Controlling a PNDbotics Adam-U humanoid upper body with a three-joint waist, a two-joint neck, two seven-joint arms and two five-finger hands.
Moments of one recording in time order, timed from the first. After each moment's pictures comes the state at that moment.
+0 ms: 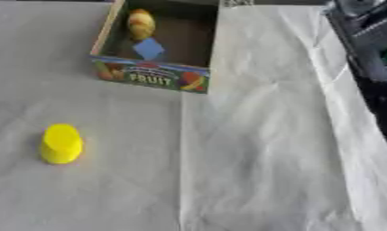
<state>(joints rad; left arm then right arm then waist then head) -0.37 0.84 -0.06 -1.99 -0.38 -0.12 0.01 -0.74 -0.81 0.11 -1.96 0.32 0.22 -0.11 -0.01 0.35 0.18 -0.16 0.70</state>
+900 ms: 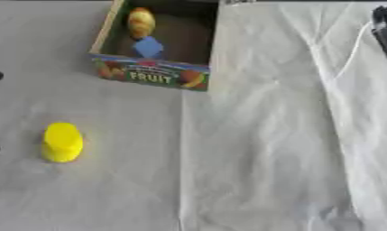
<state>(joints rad) -0.45 0.96 -0.28 -1.99 -0.31 -0.06 -0.35 -0.62 -0.83 0.06 -1.98 0.29 0.19 -0.19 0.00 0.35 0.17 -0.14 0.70</state>
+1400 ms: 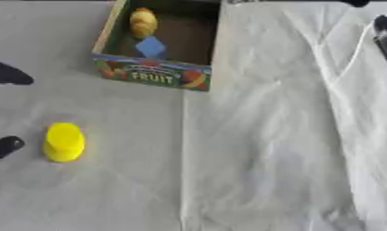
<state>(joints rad) -0.51 0.89 -0.35 -1.99 -0.25 0.03 -0.42 -0.61 -0.83 0.06 -1.98 0.29 0.19 -0.19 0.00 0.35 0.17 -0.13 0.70</state>
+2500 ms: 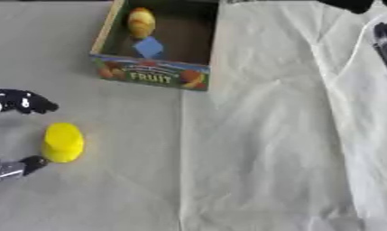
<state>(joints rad) -0.51 0.83 -0.40 -1.93 -0.29 0.15 -0.56 -0.59 -0.82 0.06 -1.98 0.27 0.19 -0.21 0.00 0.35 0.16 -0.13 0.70</state>
